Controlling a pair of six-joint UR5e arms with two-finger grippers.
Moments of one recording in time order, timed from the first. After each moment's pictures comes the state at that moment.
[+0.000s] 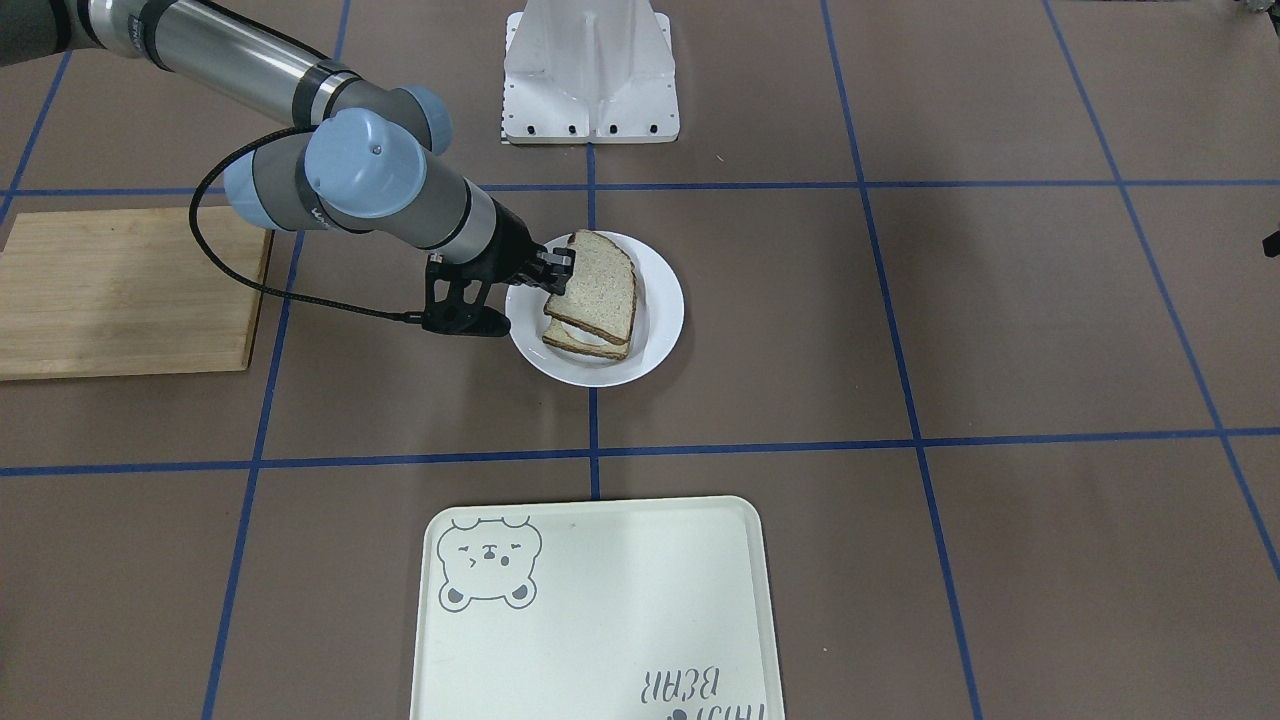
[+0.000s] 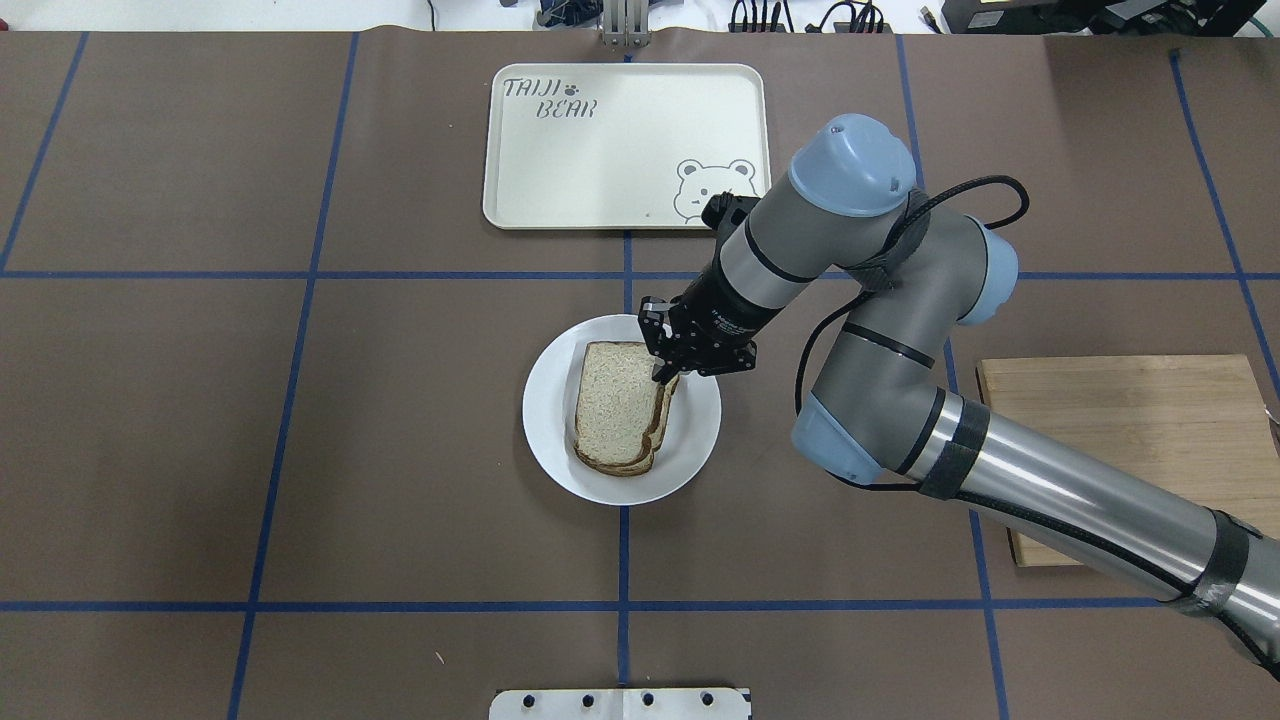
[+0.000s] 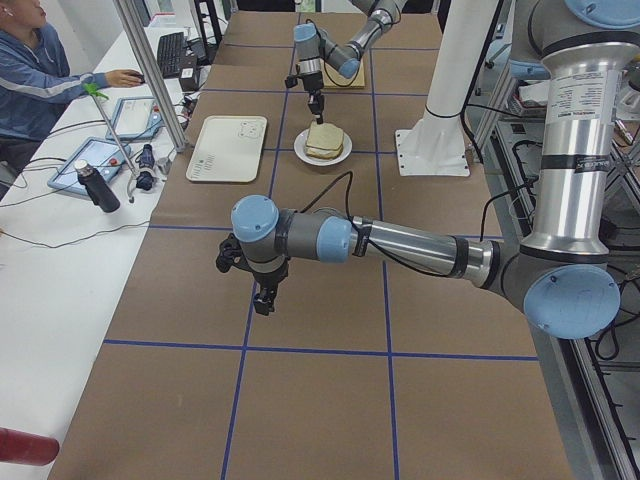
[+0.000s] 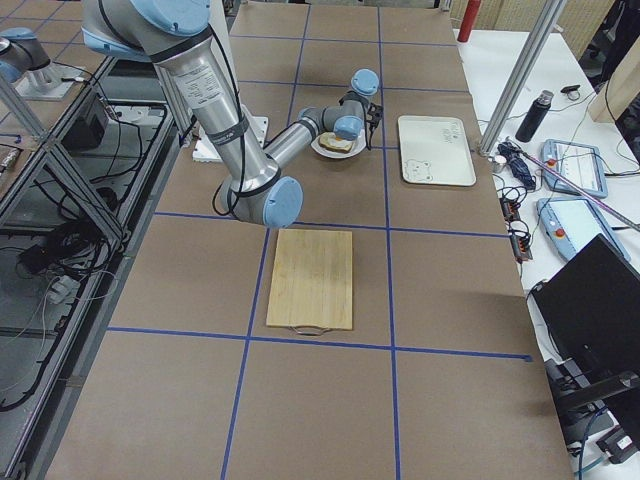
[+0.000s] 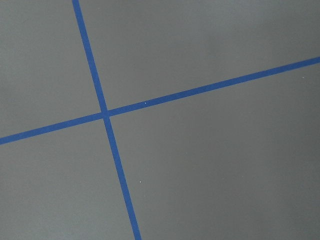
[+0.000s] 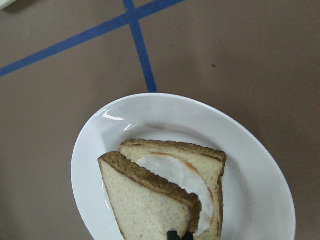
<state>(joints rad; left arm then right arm) -1.49 -1.58 -1.75 -1.49 -2.43 0.13 0.64 -0.92 1.50 -1.07 2.32 1.56</state>
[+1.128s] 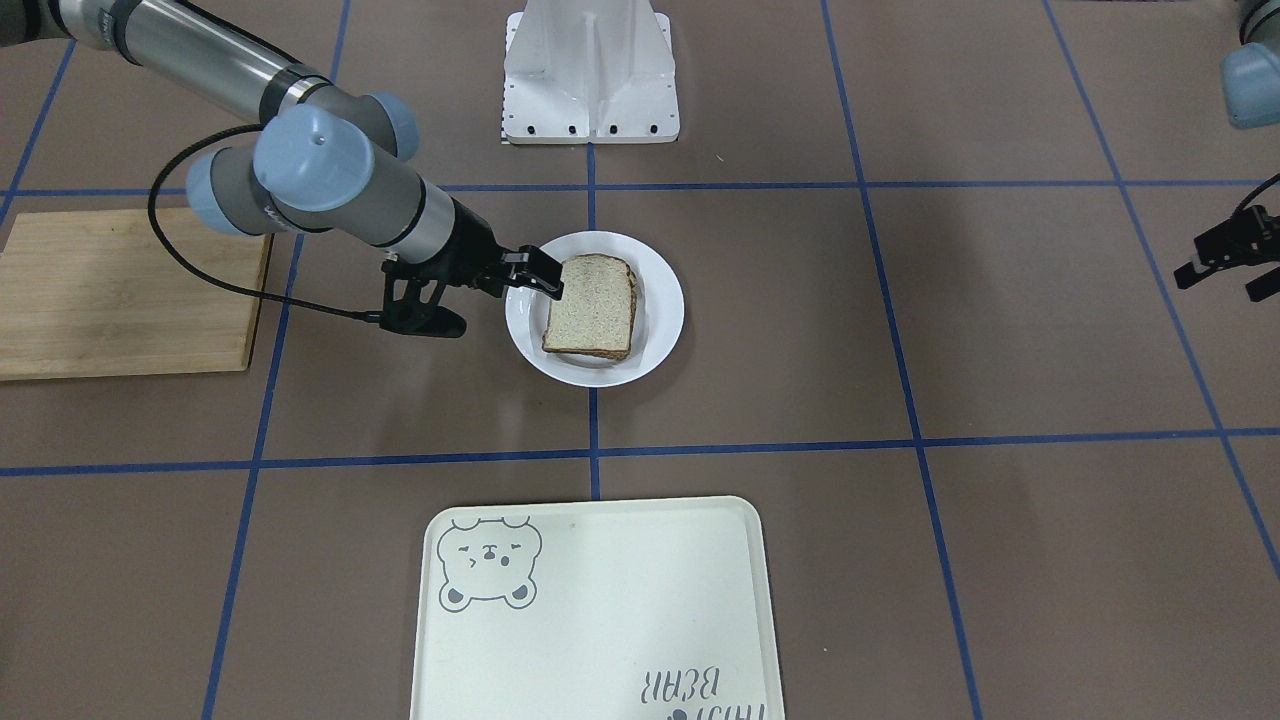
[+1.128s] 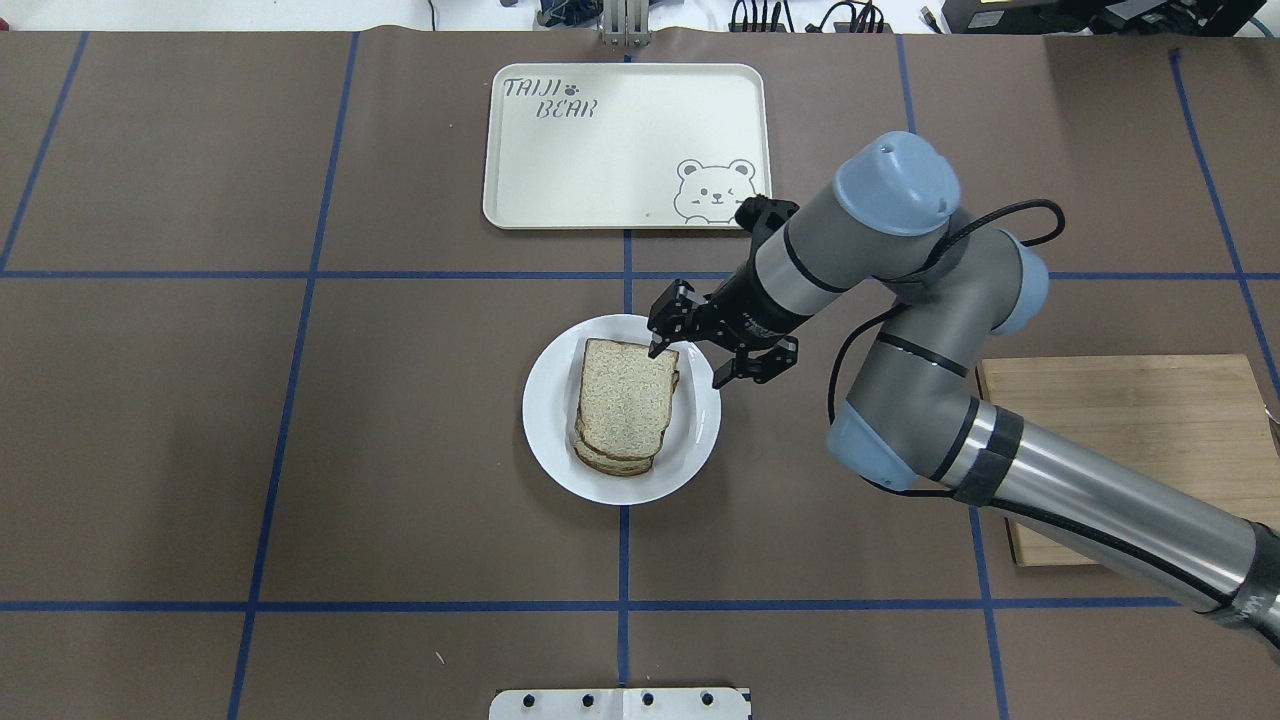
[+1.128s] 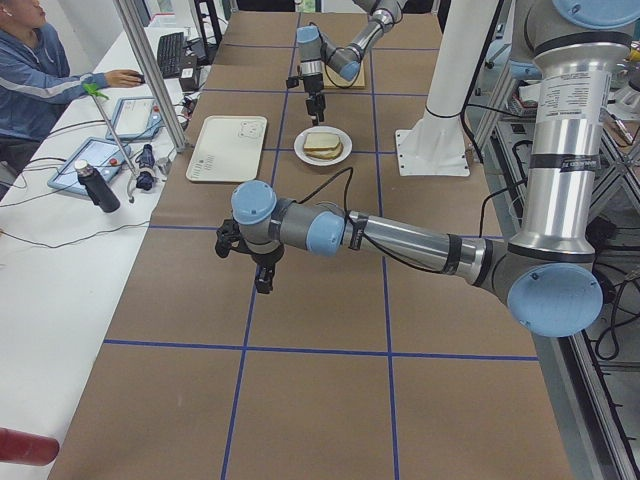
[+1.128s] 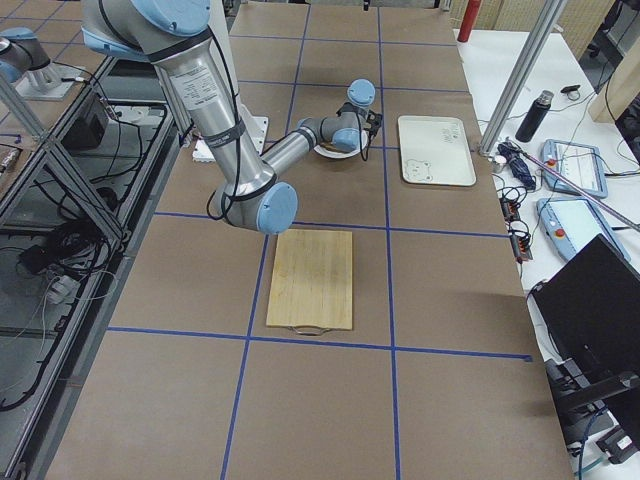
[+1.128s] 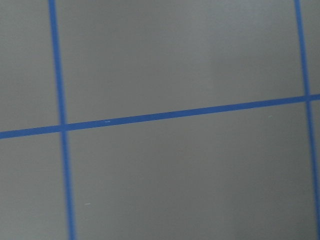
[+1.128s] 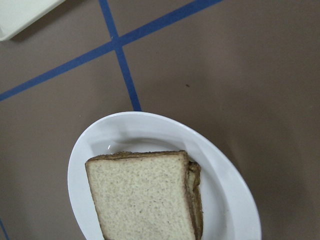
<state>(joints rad) -1.32 -1.64 -1.74 -1.76 -2.53 -0.43 0.70 -1.04 1.58 -0.98 2.31 1.61</state>
